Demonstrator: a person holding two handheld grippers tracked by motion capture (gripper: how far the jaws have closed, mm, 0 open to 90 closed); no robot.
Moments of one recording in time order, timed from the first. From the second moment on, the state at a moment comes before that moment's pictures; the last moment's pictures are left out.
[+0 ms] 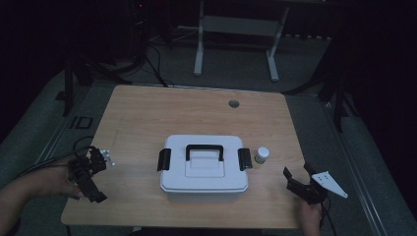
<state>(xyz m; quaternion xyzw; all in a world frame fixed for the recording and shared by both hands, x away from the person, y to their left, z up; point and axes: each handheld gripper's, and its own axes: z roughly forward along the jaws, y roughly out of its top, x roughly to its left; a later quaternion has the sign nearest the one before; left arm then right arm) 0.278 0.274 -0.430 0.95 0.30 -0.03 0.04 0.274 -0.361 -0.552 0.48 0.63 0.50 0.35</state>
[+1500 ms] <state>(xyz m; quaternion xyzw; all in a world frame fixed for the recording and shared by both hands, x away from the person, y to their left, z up) 0.335 0.108 -0.358 0.99 0.12 0.02 0.04 0.275 -0.362 -0.552 0.48 0.63 0.51 0.34</state>
